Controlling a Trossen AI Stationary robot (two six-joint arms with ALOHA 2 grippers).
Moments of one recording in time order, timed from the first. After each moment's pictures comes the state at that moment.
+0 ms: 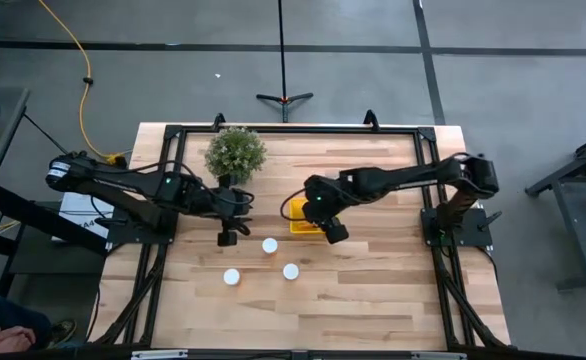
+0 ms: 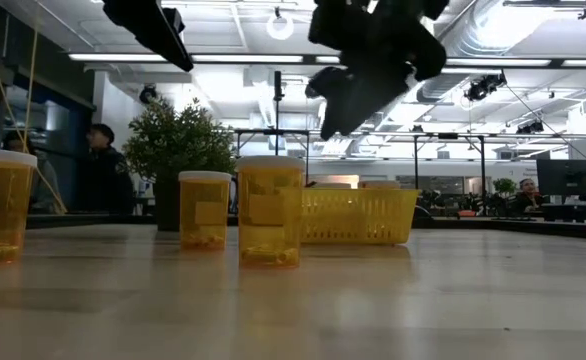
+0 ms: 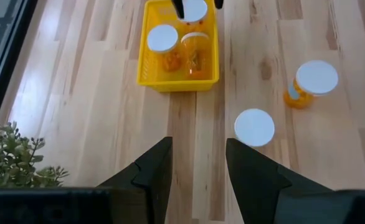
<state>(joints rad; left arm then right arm) -0.19 1.16 1.04 -0.76 -0.28 -0.11 -0.02 1.71 1.31 -0.63 -0.12 -0.38</state>
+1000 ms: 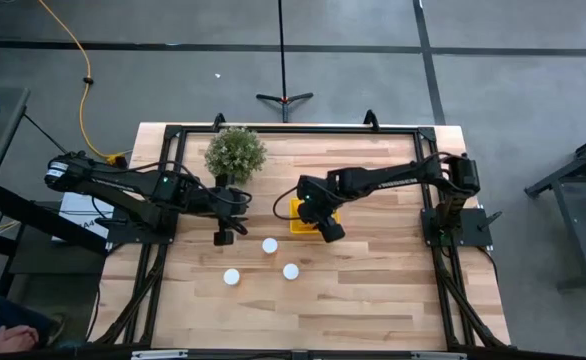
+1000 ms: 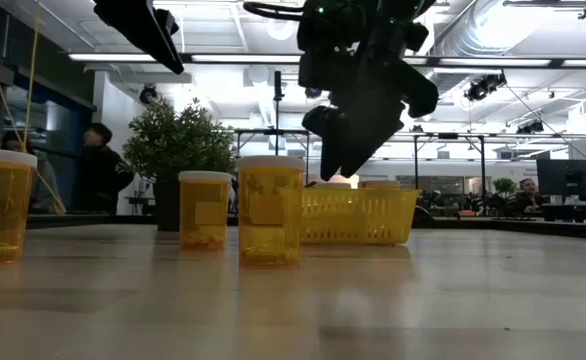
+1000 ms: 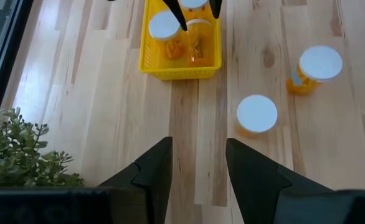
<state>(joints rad) -0.19 1.15 1.04 -0.81 -0.27 -0.11 -0.07 1.84 1.33 -0.65 -0.20 -0.44</state>
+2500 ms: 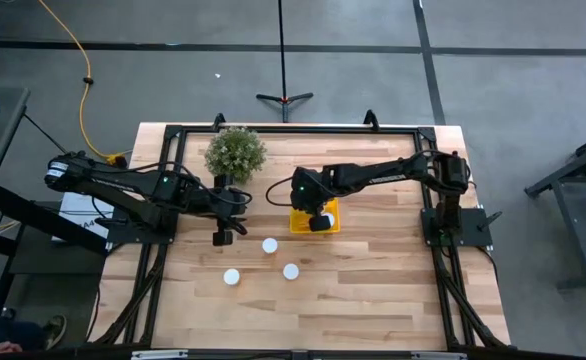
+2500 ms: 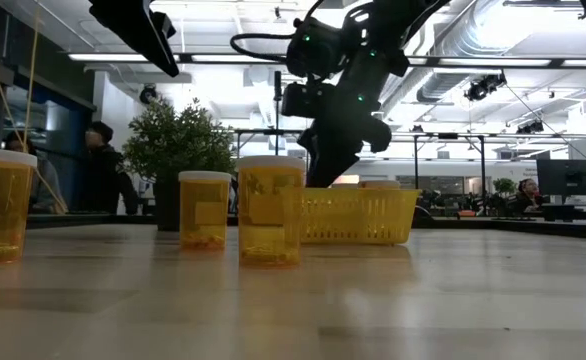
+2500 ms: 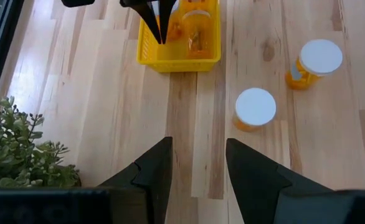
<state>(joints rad) -0.19 1.15 1.04 -0.84 -0.26 -0.14 -0.13 1.92 1.33 -0.50 -0.08 -0.34</state>
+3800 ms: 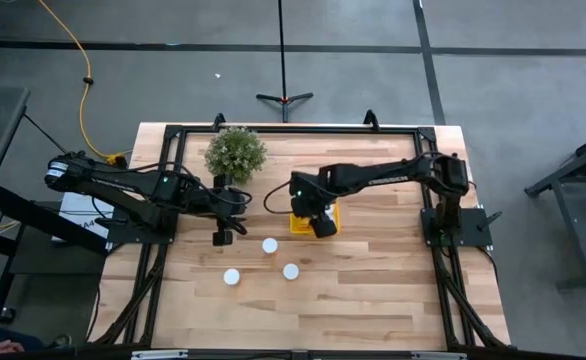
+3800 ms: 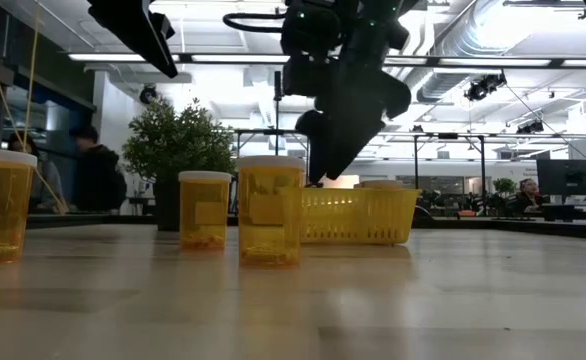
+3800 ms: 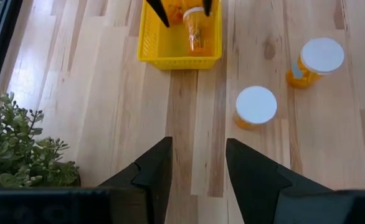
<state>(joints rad) -0.19 1.15 1.04 -0.84 -0.26 -0.15 -0.08 1.92 1.45 -0.73 -0.15 -0.36</state>
